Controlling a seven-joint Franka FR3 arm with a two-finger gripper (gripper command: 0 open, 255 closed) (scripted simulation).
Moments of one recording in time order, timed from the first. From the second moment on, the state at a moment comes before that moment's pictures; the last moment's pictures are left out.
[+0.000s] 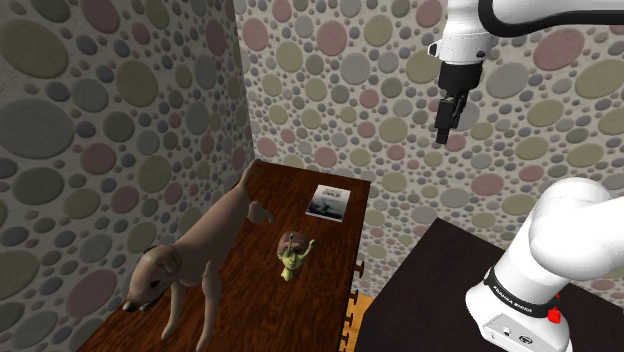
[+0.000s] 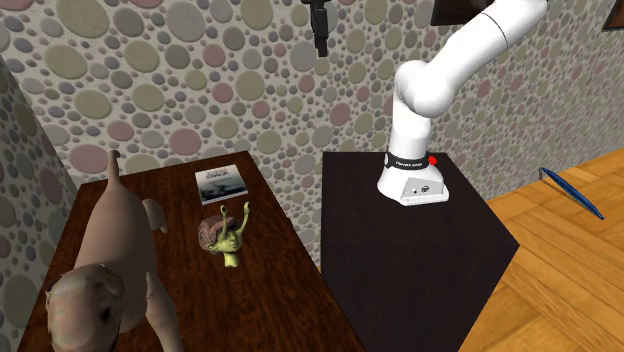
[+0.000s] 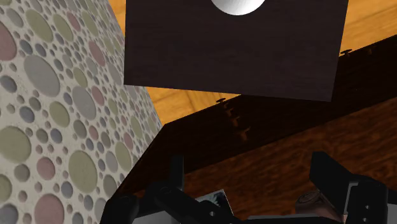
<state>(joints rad) -0.02 -0.83 -0.01 -2.41 -0.07 1.48 -0.12</state>
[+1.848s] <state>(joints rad) 0.13 0.05 0.33 -2.09 -0.09 1.88 0.22</state>
